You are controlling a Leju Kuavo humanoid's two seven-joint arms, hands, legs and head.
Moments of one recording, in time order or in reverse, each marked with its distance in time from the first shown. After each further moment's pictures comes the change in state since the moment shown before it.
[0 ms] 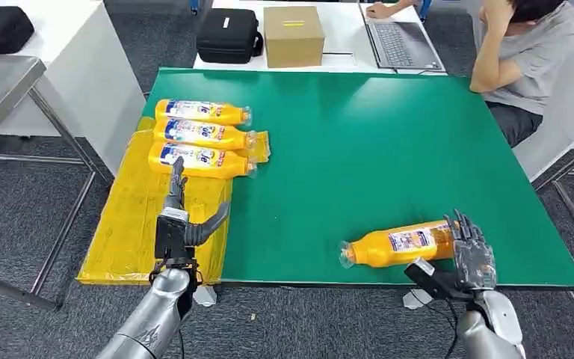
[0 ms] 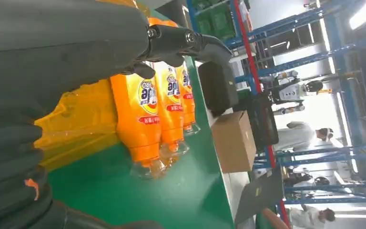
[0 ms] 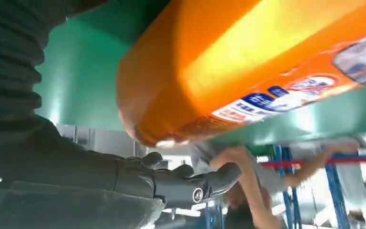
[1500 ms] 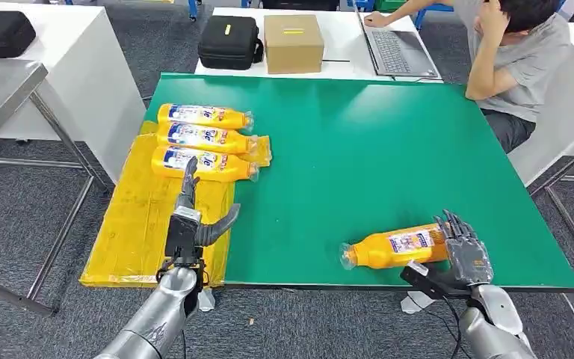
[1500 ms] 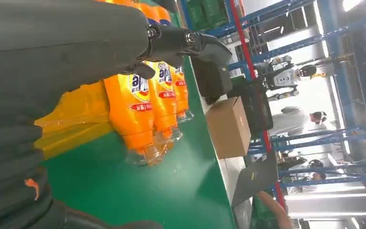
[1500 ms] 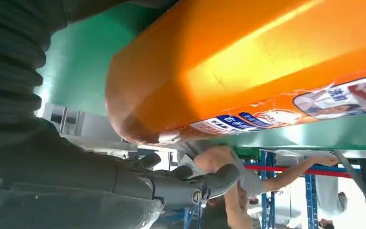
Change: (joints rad) left arm -0.028 -0.016 -0.029 0.056 -0.022 -0.011 0.000; right arm -0.040 -0.048 0.138 0.114 0.017 -0.050 0.017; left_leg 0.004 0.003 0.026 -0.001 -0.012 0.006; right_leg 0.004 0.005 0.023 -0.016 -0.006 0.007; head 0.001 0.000
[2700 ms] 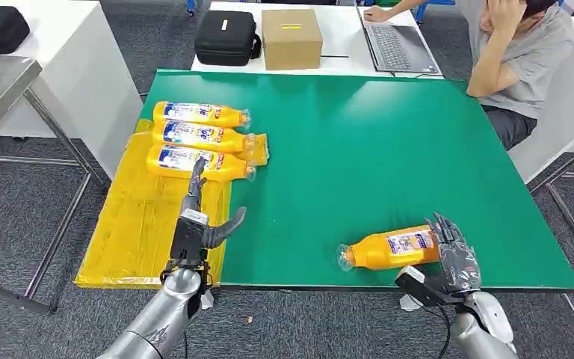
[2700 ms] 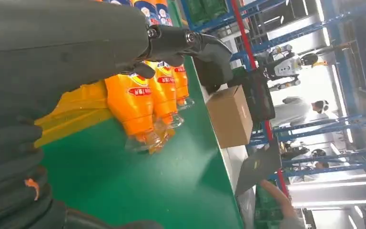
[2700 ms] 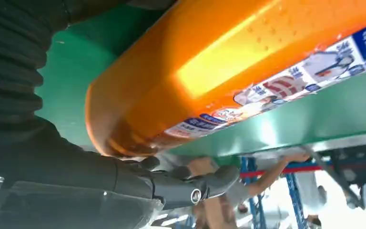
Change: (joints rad) left arm 0.000 0.001 -0.043 0.003 0.004 -0.005 0.000; right arm 0.042 0.006 0.168 -0.093 -0.314 0.047 -0.134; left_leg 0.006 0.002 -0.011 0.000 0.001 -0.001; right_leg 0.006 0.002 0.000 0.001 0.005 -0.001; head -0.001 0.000
